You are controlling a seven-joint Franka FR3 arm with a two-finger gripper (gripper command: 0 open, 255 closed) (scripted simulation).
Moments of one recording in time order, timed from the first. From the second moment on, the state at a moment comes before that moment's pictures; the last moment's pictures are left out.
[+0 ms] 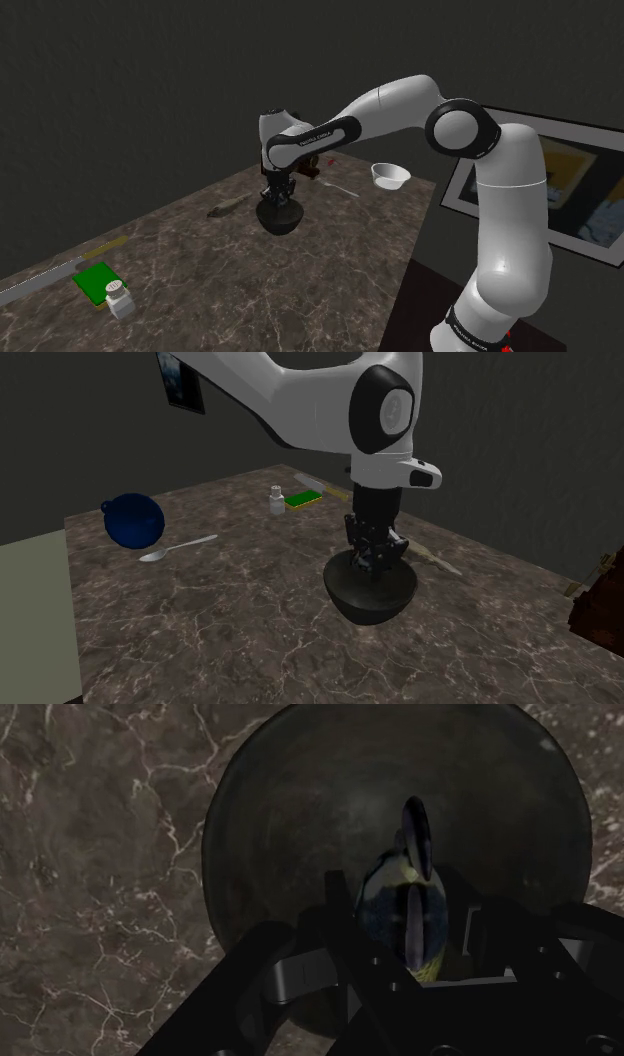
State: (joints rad) arm -0.09 0.44 0.28 -1.69 -0.23 2.03 0.37
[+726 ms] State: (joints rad) arm -0.10 0.42 0.28 -1.67 -0.22 2.00 0.36
